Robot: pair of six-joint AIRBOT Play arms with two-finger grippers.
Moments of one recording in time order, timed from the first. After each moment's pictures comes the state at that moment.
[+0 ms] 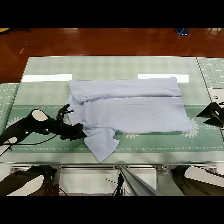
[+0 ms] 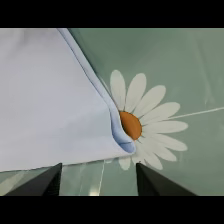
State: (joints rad) left arm -0.14 -1.19 0.45 0.78 -1.02 -1.34; right arm -0.74 -1.36 1.03 -1.21 1.48 1.27
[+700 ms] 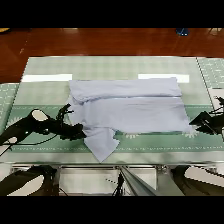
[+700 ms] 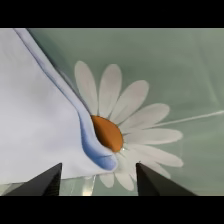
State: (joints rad) left arm -0.14 -1.19 0.45 0.78 -1.02 -1.32; right arm -0.73 -1.36 0.84 -1.21 1.32 1.22
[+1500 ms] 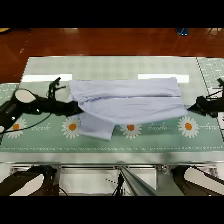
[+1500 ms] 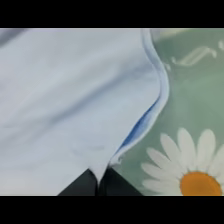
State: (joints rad) left arm -0.08 -1.14 0.77 0.78 -1.04 -1.29; right arm -0.57 -1.26 0.95 -1.01 1.28 1.23
